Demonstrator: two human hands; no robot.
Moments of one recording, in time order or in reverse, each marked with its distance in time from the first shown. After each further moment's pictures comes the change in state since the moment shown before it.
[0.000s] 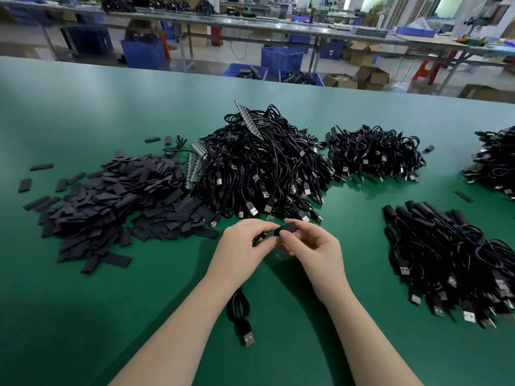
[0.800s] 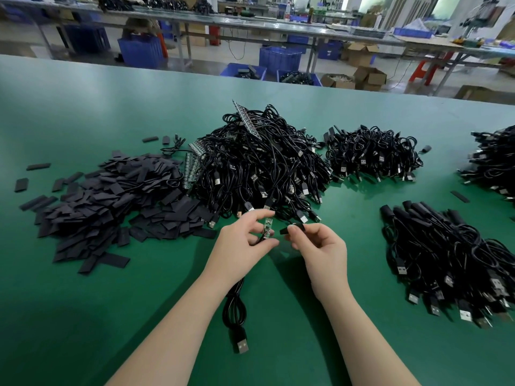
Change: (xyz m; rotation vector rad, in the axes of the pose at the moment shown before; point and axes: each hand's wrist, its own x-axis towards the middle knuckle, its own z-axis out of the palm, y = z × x) left_hand 0.001 0.003 -0.004 -0.175 -0.064 -0.138; right_hand 0.000 0.000 -0.002 0.012 0.175 0.006
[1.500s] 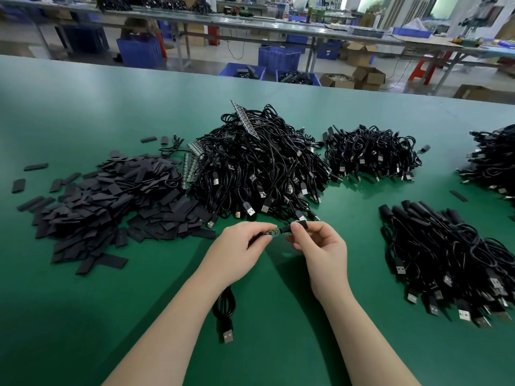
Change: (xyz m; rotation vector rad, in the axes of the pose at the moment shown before) left_hand 0.000 0.000 -0.006 0.253 -0.097 0.067; right_hand 0.003 0.003 -0.001 0.129 0.022 0.046
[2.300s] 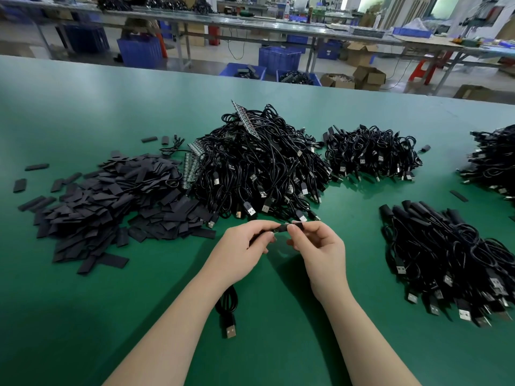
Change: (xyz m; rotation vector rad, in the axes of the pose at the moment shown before) left_hand -0.002 0.004 0.002 -0.180 -0.023 -0.014; right_hand -0.002 -0.003 0.003 -0.054 -0.056 -0.061
